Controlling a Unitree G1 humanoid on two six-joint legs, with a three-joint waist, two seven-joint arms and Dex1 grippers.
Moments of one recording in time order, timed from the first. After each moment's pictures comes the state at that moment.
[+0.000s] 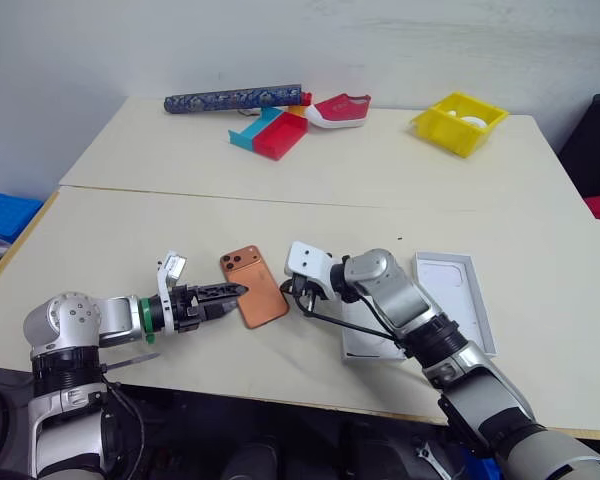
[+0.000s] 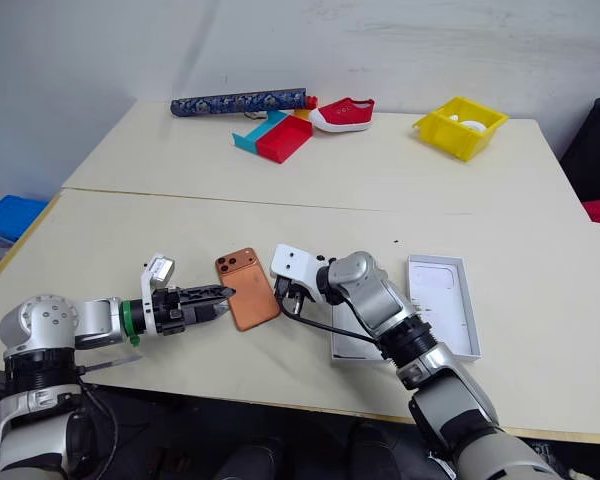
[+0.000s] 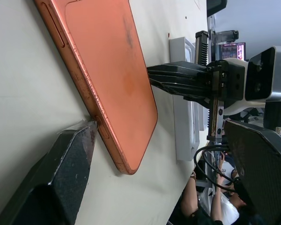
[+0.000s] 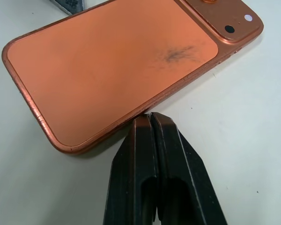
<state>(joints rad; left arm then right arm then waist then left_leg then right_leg) -0.49 0.51 0.41 0.24 -0.83 1.61 -0.62 -0.75 -0.22 0.45 0.28 -0.13 0.43 0.97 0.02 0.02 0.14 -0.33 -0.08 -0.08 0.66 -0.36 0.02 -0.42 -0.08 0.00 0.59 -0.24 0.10</state>
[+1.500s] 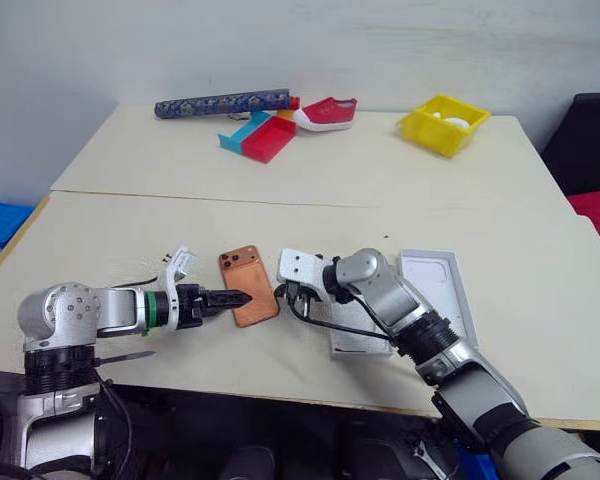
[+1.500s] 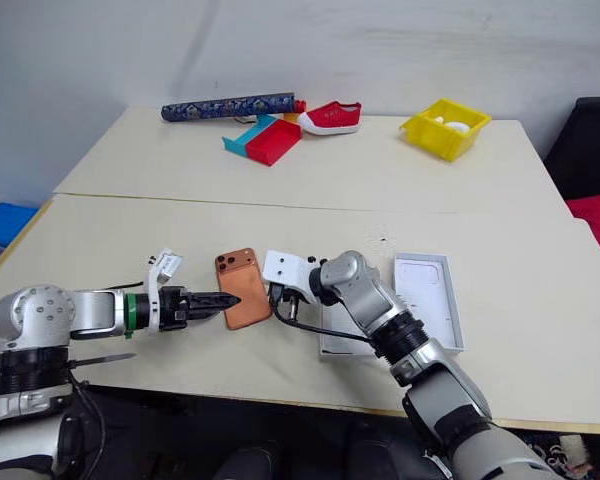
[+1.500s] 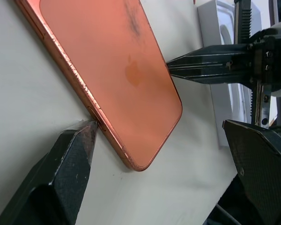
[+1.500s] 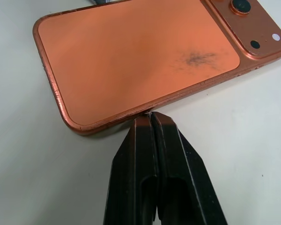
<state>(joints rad) -0.49 0.56 0.32 0.13 -0.93 1.59 -0.41 -0.78 -0.19 0.47 0.35 -0.18 0.37 1.01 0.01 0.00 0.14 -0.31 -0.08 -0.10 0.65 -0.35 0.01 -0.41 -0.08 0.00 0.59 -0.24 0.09</state>
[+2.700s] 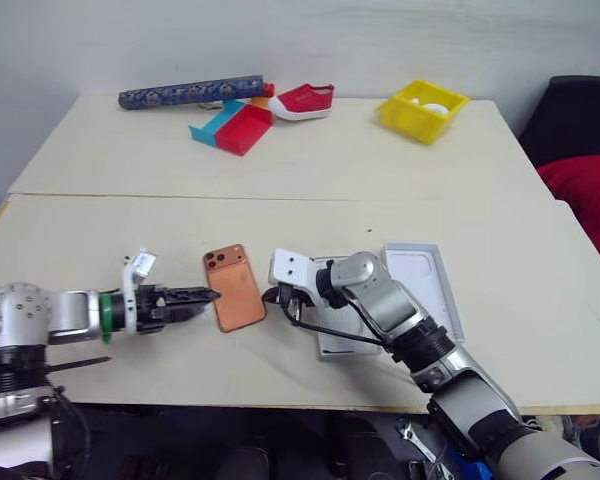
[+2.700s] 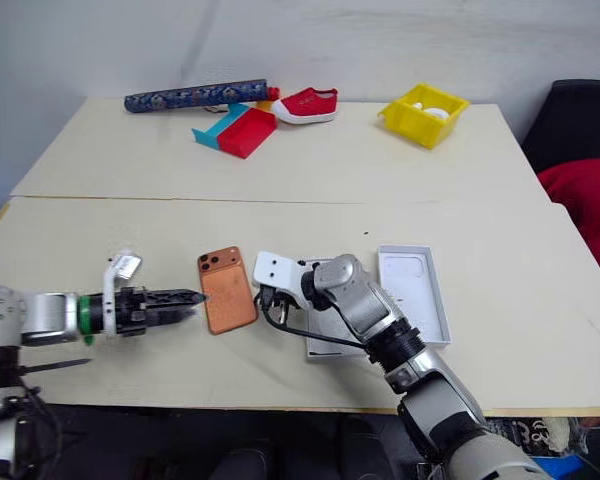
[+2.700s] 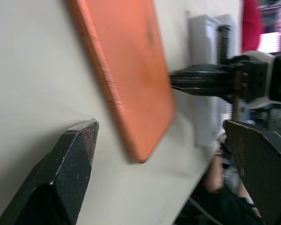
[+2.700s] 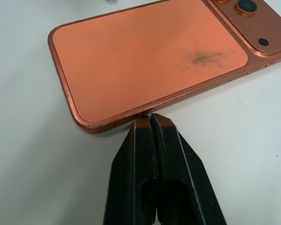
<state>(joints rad) -0.46 0.86 0.31 0.23 -0.97 1.60 -0.58 -0.74 -0.16 0.46 0.28 -0.14 0.37 1.03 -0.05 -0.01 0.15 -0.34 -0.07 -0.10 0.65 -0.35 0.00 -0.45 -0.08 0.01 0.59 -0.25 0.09</state>
